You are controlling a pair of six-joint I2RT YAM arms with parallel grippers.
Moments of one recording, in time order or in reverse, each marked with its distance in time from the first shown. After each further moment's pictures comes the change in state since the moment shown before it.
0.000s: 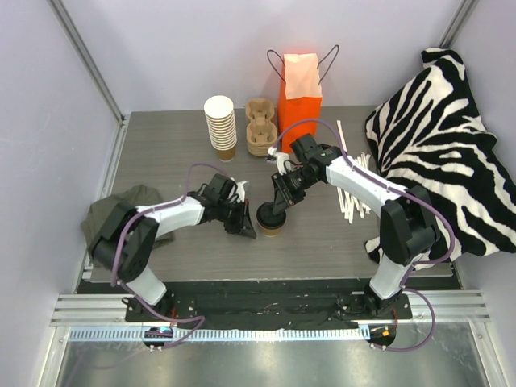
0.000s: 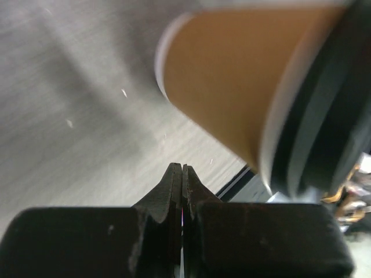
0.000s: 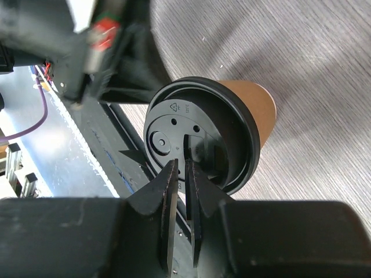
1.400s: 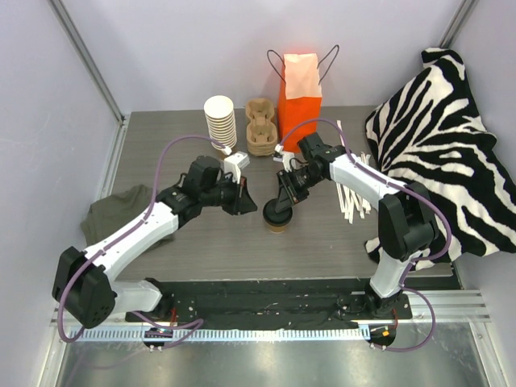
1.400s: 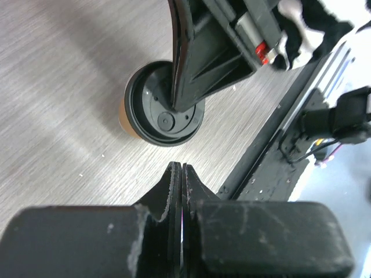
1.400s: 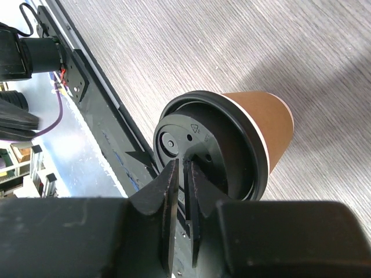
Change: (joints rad) left arm -0.020 -0.340 0.126 -0.043 -0.074 0.212; right arm -0.066 0.032 -0.016 0.018 -0.082 -0.003
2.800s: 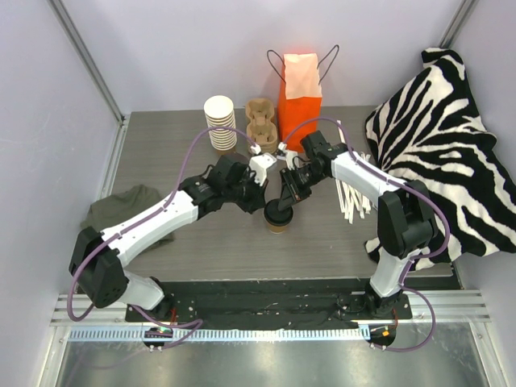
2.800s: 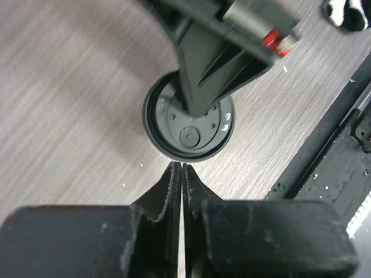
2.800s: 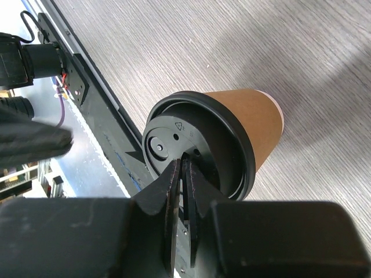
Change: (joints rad) left arm -0.163 0.165 0.194 -0.156 -0.236 0.240; right arm -0.029 0.020 0.018 -0.027 0.000 0.003
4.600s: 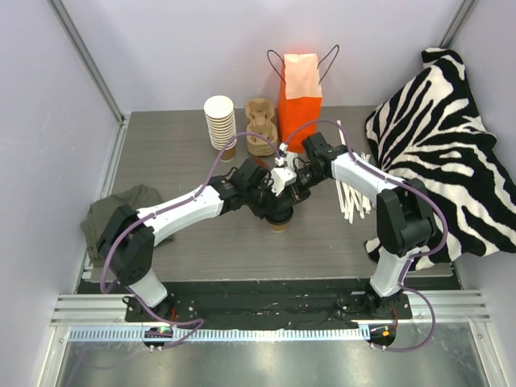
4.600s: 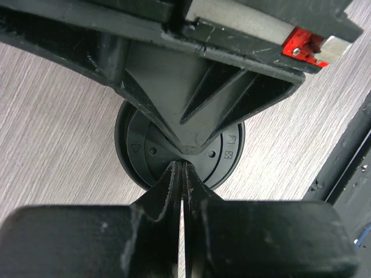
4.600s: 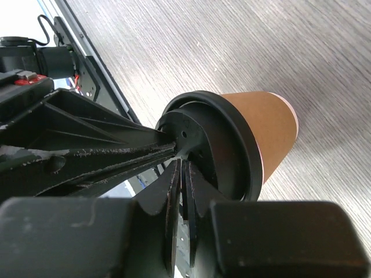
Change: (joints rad) left arm -0.044 0.219 0.052 0.044 0.004 0.166; right arm -0.011 0.014 -0.027 0.042 -0.053 0.018
